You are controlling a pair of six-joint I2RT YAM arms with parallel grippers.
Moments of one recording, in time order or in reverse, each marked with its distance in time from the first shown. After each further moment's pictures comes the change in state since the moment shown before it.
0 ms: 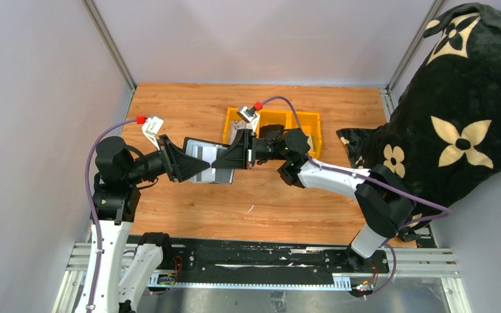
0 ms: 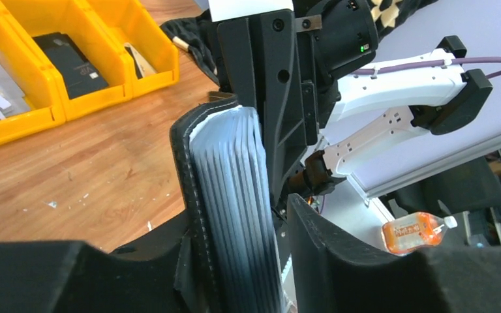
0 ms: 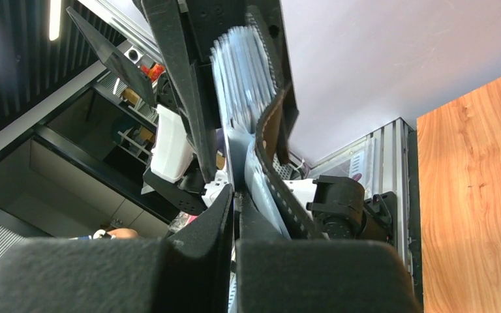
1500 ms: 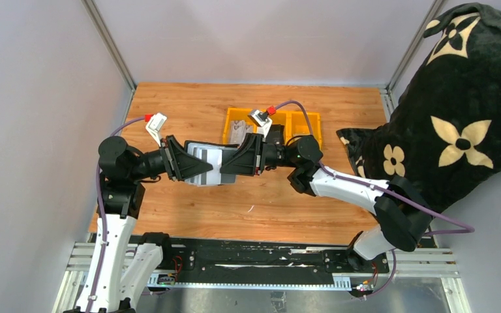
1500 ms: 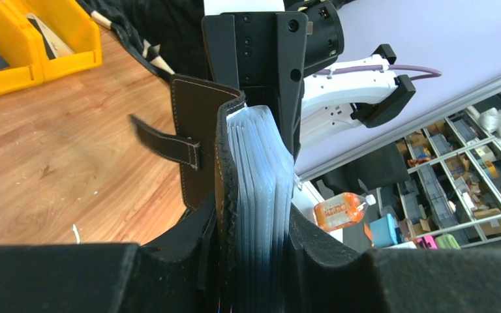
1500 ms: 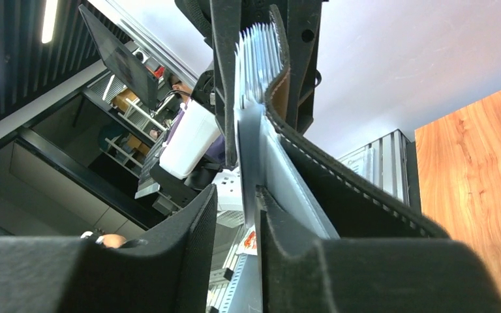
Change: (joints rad) left arm -0.006 0.012 -0.087 0.259 0.169 -0.305; right arm 0.015 -0.150 -0.113 -0.035 0.062 -0.063
